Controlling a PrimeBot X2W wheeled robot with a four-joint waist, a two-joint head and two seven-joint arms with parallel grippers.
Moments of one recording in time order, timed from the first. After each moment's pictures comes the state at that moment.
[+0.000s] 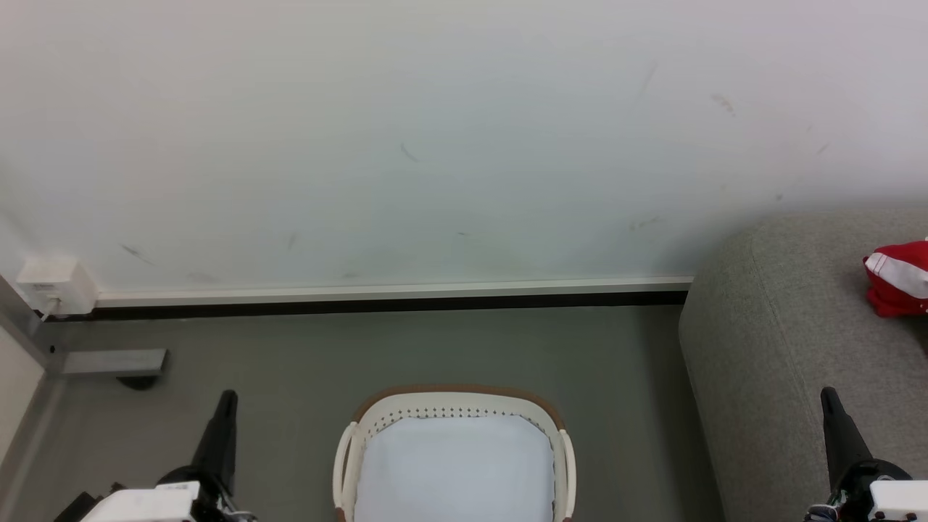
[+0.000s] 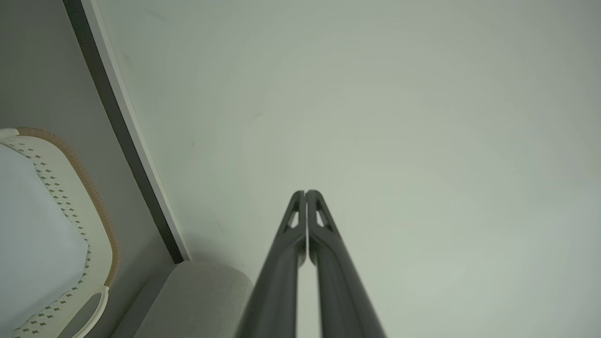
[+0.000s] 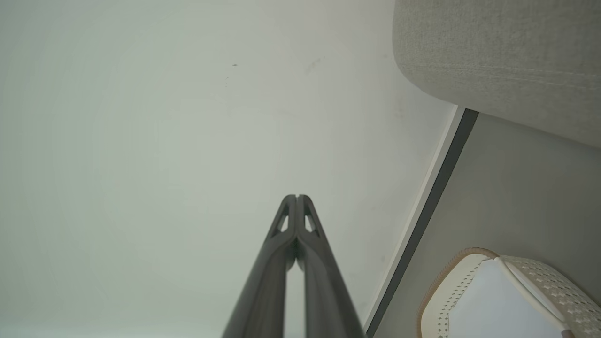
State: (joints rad) left arm -0.10 0.05 0.11 0.25 -1.59 -0.13 0.11; right arm -0.10 -0.05 -0.11 0.25 1.58 0.13 0.11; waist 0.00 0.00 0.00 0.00
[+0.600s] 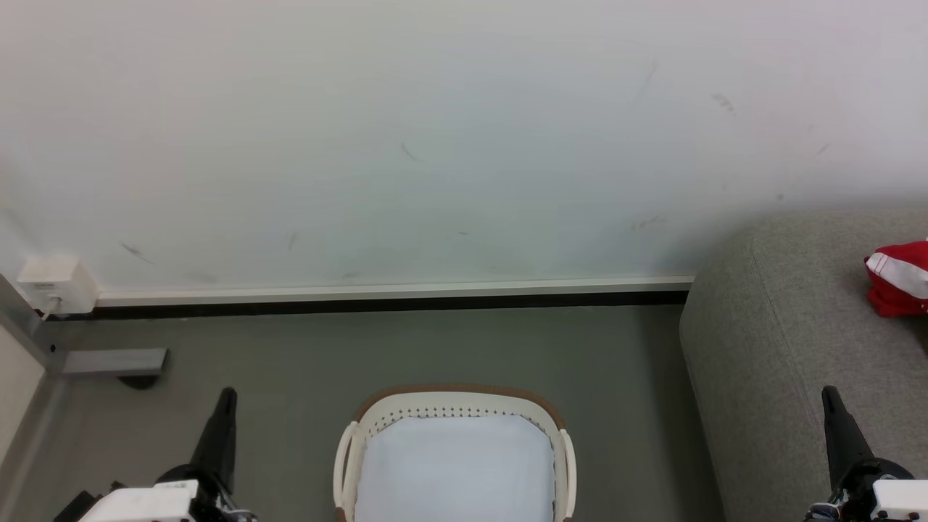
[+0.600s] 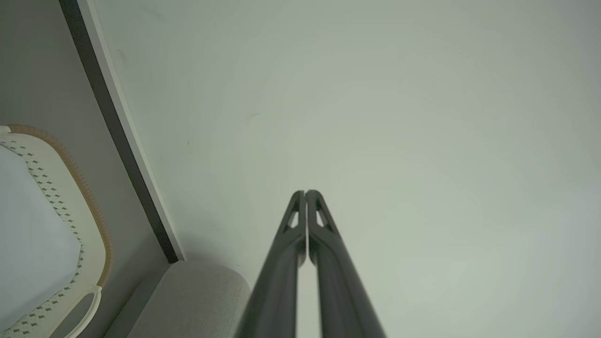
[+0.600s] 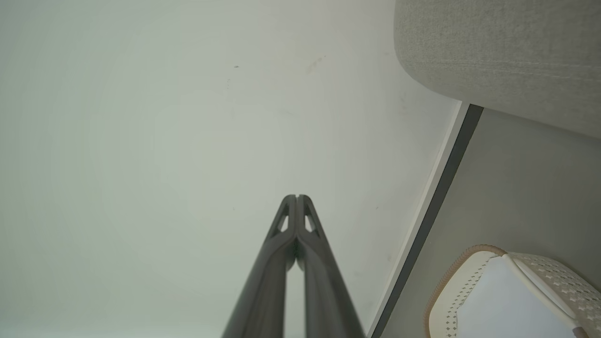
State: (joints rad) left arm -0.11 0.05 0.11 0.25 -1.61 -0.13 0.11; right arm -0.10 -0.05 -0.11 0.25 1.61 0.13 0.11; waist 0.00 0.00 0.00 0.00
